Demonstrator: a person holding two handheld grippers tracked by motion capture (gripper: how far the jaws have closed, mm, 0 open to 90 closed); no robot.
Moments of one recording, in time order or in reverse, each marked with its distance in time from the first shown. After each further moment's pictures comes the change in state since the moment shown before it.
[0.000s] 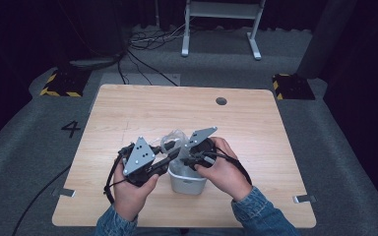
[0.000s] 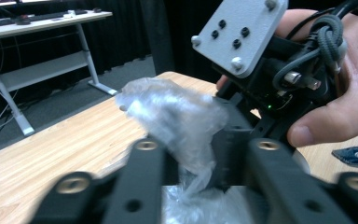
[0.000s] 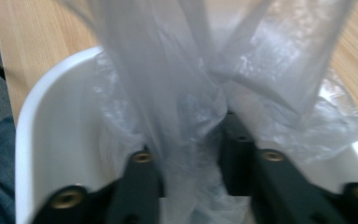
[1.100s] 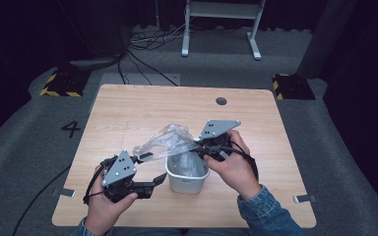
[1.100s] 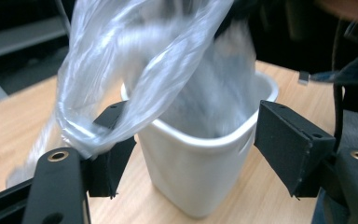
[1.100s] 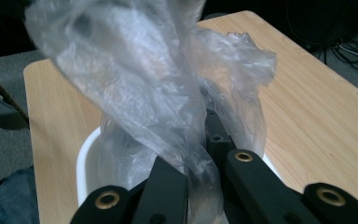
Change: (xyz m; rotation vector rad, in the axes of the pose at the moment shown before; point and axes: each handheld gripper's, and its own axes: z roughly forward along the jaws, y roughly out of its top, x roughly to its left) left arm 0.012 -0.028 -0.038 0.156 -0.067 -0.008; right arm -0.003 0.009 -0.049 -0.240 -0.025 0.016
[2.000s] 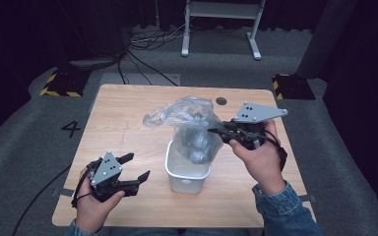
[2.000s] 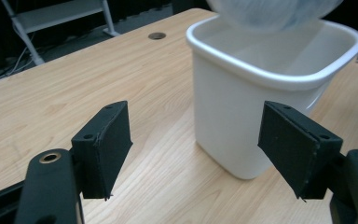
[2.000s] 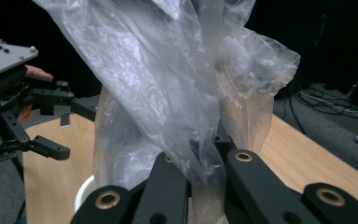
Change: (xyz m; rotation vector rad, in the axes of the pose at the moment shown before) left arm 0.027 -0.037 -0.013 0.036 0.139 -0.042; right arm -0.021 0.016 -0.072 -0.236 -0.086 0.042
